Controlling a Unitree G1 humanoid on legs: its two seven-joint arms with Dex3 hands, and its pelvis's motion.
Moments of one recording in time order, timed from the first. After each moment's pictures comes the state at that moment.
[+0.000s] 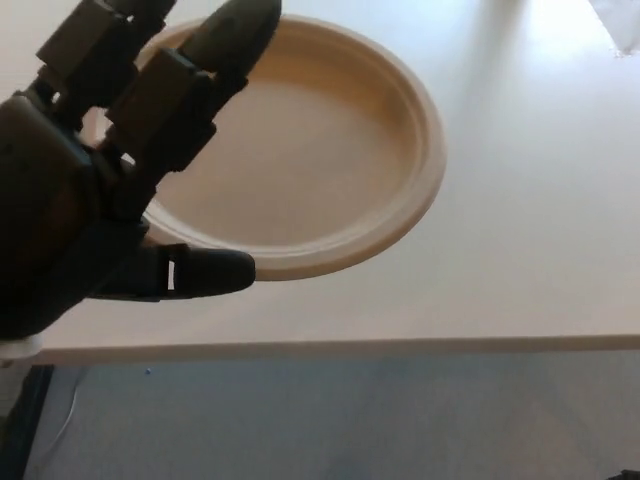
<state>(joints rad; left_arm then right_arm) -0.17 0.53 0.12 -0.48 0.57 -0.48 -0.03 -0.32 -0.45 0.23 1.29 -0.31 -0.18 0.14</state>
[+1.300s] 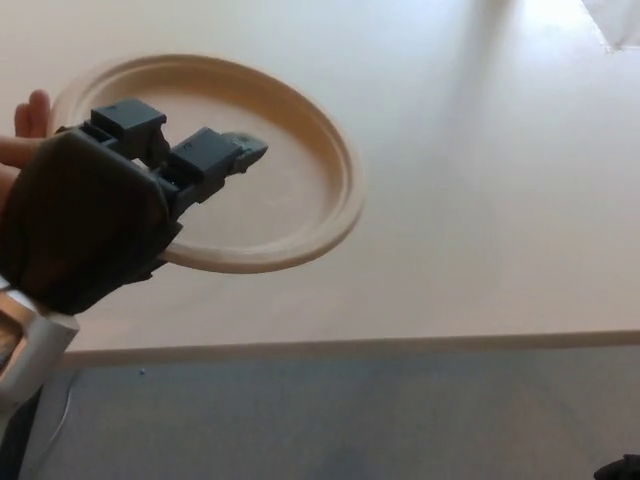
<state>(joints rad) -0.22 0.57 0.01 -0.22 0.94 -0.40 0.12 -0.35 -0.47 0.23 1.29 -0.32 -0.18 0.16</state>
